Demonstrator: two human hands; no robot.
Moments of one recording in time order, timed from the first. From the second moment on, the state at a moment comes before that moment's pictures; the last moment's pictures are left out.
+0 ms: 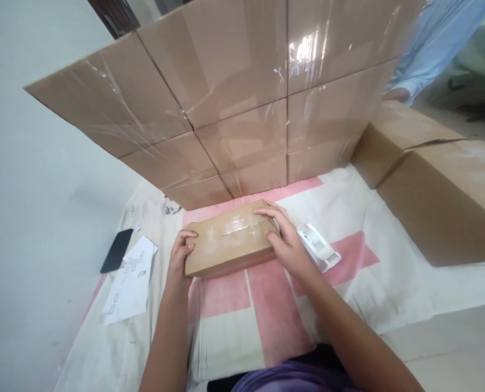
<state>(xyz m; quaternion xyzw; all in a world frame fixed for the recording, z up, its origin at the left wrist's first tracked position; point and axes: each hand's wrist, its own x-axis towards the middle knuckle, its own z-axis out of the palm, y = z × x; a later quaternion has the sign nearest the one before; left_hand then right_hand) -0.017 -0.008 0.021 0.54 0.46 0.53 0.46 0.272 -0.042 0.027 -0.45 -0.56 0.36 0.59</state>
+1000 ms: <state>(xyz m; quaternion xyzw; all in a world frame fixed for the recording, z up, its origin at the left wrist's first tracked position) 0.146 -0.089 0.081 0.92 0.29 0.22 0.12 0.395 -0.107 0.016 -0.67 -0.41 0.47 0.41</state>
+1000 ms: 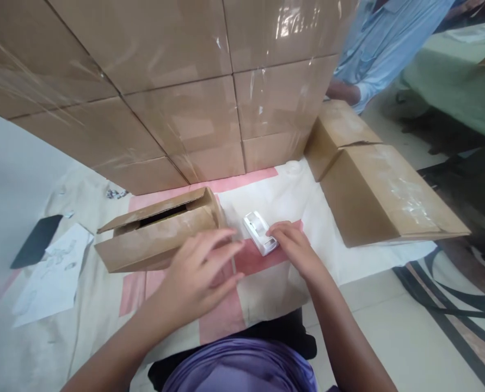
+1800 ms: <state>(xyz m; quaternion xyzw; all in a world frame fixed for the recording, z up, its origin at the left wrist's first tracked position) 0.240 -0.077 -0.046 0.79 0.42 0.35 0.29 0.373 -0.099 0.018 -0.67 -0.39 0.45 0.44</state>
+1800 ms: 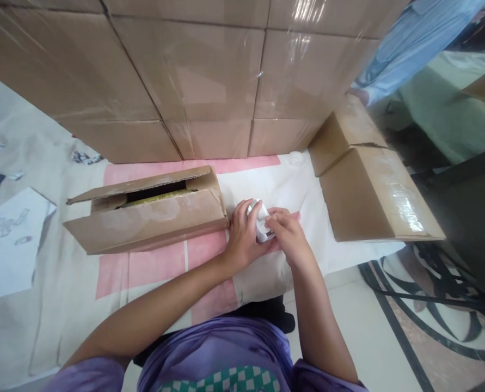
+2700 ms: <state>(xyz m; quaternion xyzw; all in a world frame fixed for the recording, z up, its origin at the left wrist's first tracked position) 0.237 -0.076 -0.036 0.79 0.41 0.37 0.27 0.352 -0.158 -0.015 -0.65 -0.27 0.44 0.56</state>
